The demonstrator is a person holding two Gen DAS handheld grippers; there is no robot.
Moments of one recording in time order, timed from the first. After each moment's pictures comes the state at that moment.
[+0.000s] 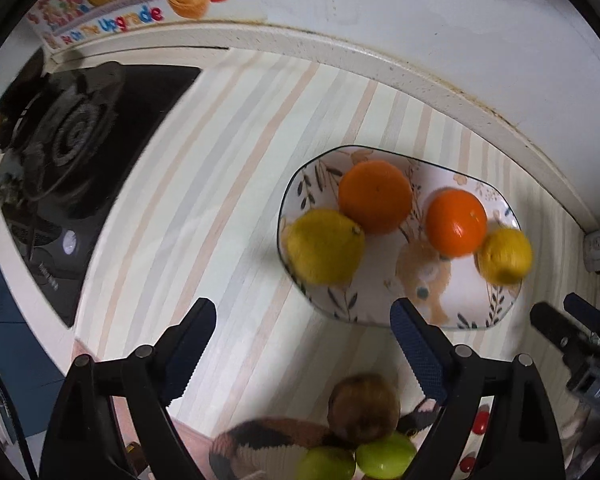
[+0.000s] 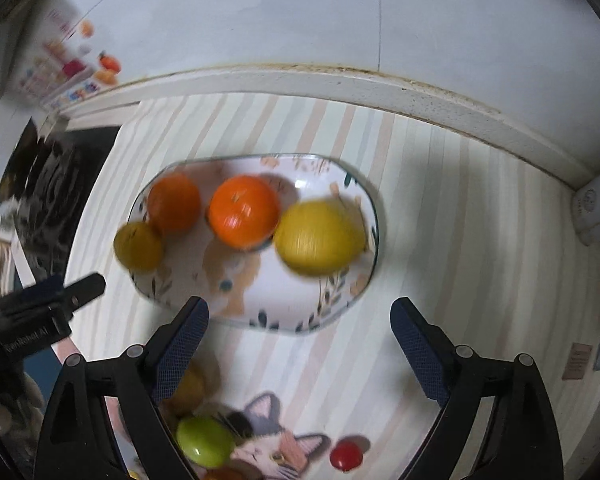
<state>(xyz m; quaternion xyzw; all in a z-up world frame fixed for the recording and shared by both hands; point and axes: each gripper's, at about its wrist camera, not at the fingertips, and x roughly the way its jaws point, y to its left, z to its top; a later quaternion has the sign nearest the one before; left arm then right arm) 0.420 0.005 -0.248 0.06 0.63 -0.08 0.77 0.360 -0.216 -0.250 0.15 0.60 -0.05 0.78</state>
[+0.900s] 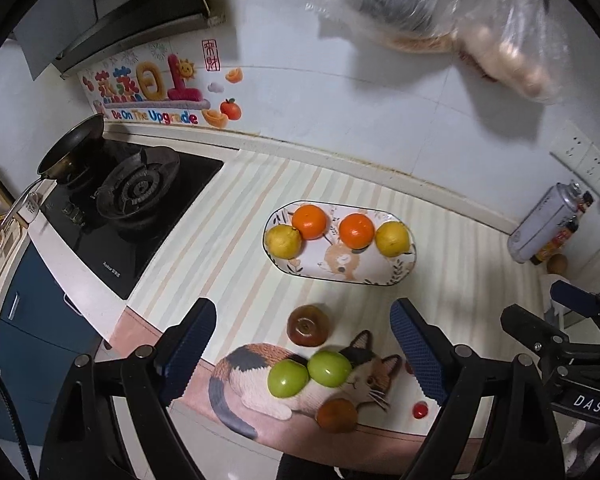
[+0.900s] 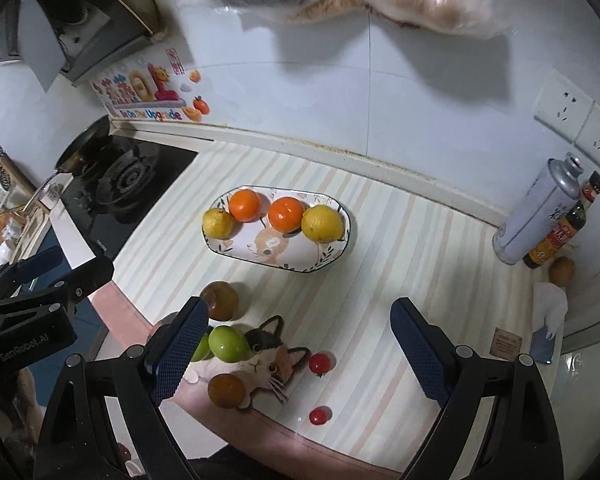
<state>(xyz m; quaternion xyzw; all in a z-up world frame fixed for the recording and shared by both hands) 0.242 -0.008 -0.075 0.06 0.48 -0.10 0.87 0.194 -0.205 -0.070 0.09 0.49 -0.01 0.86</state>
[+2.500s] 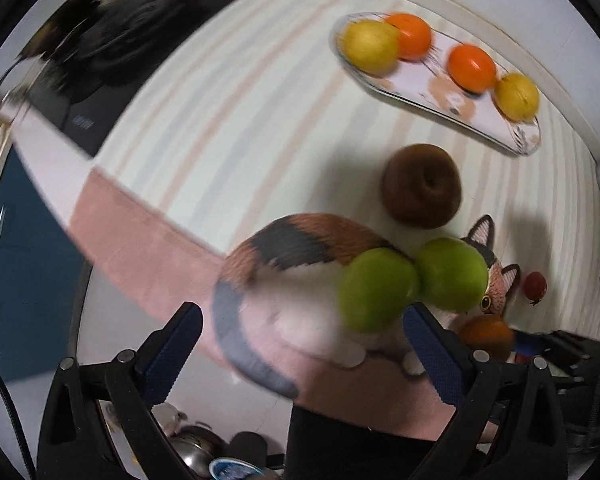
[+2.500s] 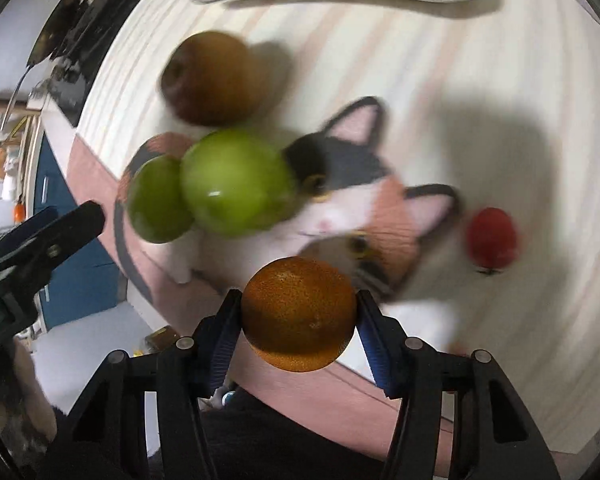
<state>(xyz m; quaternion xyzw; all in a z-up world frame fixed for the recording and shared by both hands) 0.267 0.051 -0.278 0.06 0.67 -0.04 0.74 0.226 -0.125 -0.349 0.16 0.74 0.08 0.65</state>
